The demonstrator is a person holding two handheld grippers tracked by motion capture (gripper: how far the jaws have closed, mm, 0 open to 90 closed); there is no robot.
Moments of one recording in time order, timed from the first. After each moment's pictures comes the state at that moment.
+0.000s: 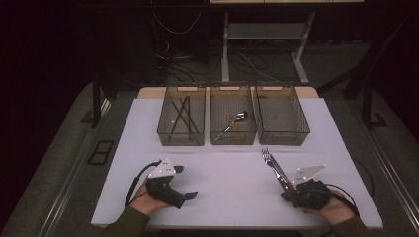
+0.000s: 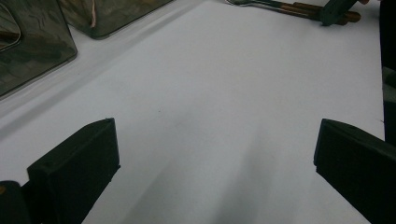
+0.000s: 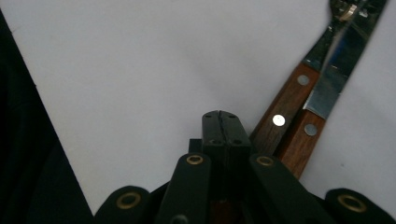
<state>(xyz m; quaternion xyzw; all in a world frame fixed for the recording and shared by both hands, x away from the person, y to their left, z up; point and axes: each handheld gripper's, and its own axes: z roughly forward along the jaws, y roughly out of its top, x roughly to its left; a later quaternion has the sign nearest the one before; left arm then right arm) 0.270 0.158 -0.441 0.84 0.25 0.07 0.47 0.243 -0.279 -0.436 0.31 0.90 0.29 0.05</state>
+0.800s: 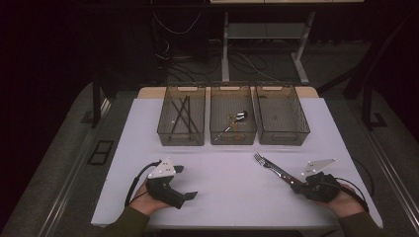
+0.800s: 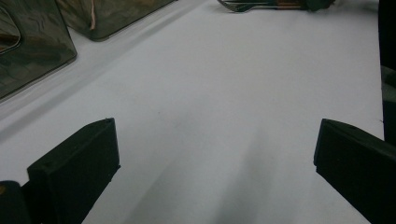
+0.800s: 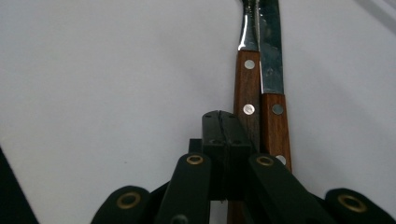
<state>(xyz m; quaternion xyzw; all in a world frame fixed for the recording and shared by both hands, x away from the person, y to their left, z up) 0.269 0.158 -0.441 0.84 0.25 0.07 0.47 0.258 -0.305 -0.433 0.34 0.90 0.27 0.08</state>
